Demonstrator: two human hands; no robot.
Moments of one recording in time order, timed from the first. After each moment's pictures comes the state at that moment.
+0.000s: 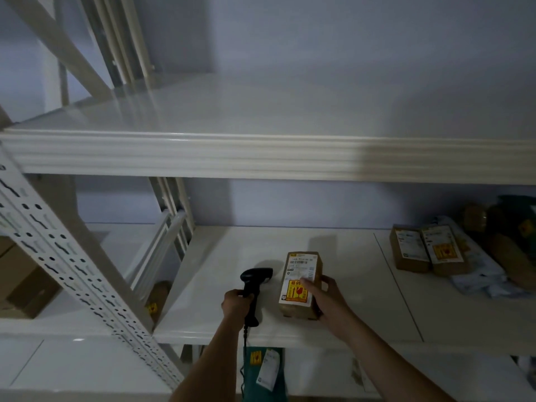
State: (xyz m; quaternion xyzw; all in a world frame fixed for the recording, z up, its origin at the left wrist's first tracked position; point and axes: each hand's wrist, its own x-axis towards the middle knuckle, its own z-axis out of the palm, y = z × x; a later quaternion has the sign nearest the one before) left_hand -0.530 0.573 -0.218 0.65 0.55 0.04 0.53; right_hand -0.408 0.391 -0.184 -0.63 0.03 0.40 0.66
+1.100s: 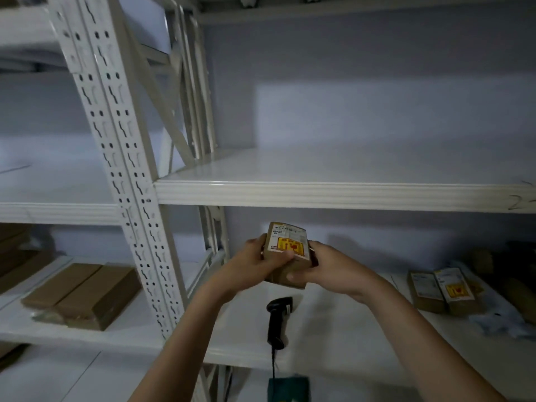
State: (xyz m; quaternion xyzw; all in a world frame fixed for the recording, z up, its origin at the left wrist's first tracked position) left_hand -0.676 0.495 0.094 0.84 0.15 0.16 0.50; right_hand -0.539 0.355 0.088 -0.72 -0.48 0.27 0.43
